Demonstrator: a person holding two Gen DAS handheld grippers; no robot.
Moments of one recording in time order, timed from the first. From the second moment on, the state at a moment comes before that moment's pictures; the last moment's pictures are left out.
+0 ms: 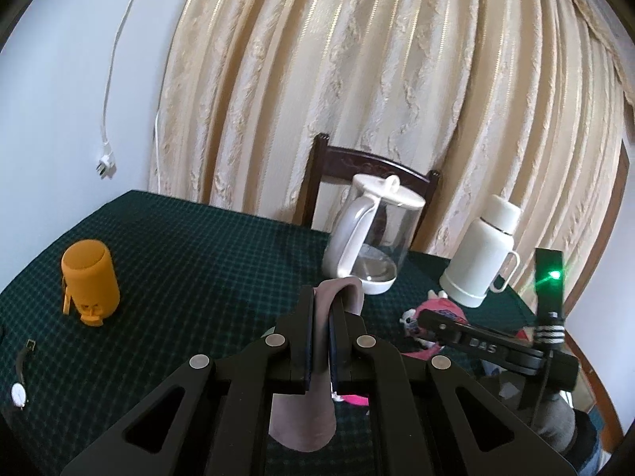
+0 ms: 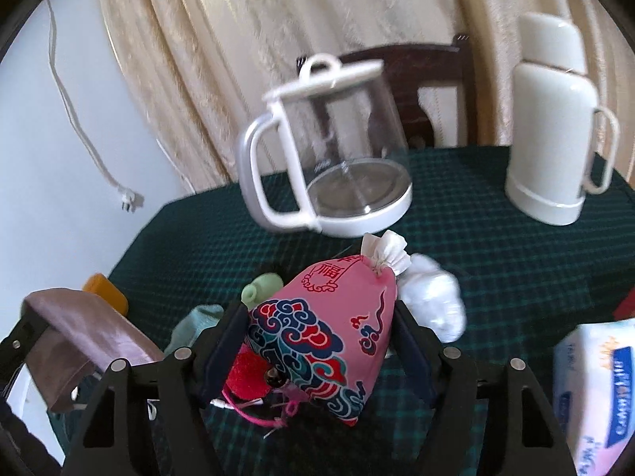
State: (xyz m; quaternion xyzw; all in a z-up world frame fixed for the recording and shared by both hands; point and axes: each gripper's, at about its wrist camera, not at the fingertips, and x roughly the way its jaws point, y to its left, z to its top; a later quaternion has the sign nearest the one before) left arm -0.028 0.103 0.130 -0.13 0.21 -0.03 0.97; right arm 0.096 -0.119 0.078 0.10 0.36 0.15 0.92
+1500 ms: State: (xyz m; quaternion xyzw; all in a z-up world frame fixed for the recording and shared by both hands) left arm -0.027 -0.112 0.207 -0.05 0.17 -0.24 0.96; right arm -0.051 -0.388 0.125 0.16 0.22 -0.12 0.95
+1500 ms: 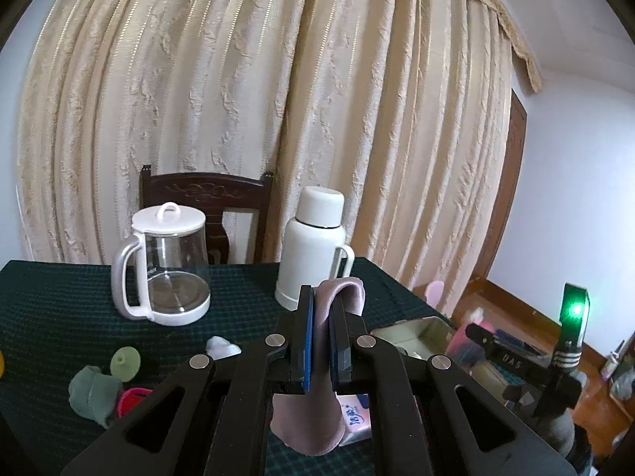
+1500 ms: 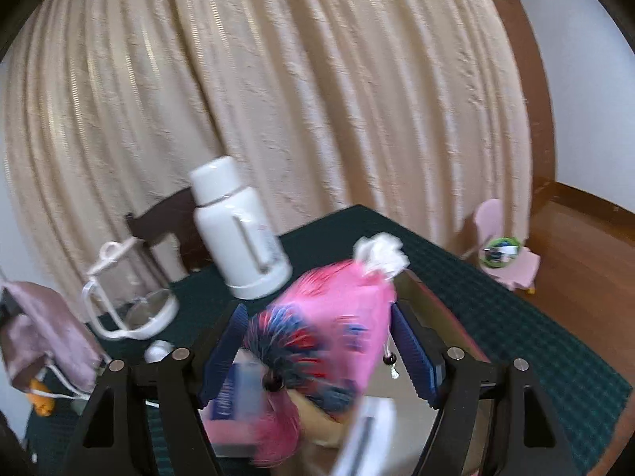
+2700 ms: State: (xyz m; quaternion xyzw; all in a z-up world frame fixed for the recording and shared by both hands) left arm -0.015 -0.243 0.204 -0.04 0.22 -0.38 0.90; right arm -0.102 -0.453 0.093 0.19 0.22 -0.20 0.93
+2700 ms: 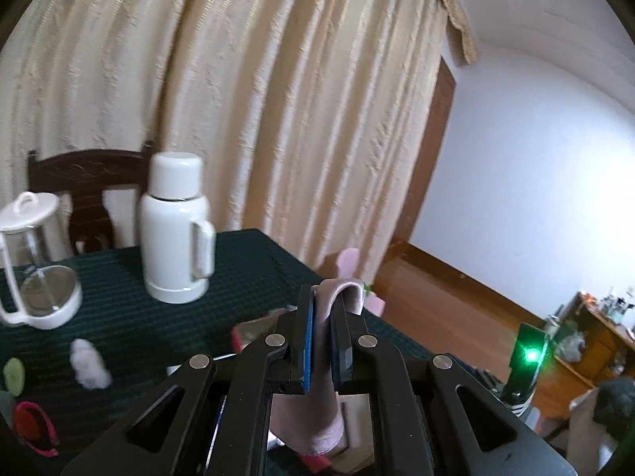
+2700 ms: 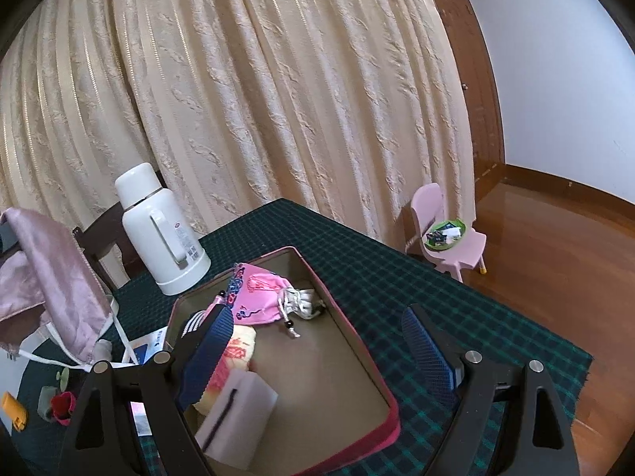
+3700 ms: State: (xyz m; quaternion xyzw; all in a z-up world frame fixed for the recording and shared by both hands) left arm 0.009 -0.269 0.165 -0.06 0.28 -0.37 0.89; right arm -0.101 -0.450 0.085 0.21 0.23 -0.18 0.93
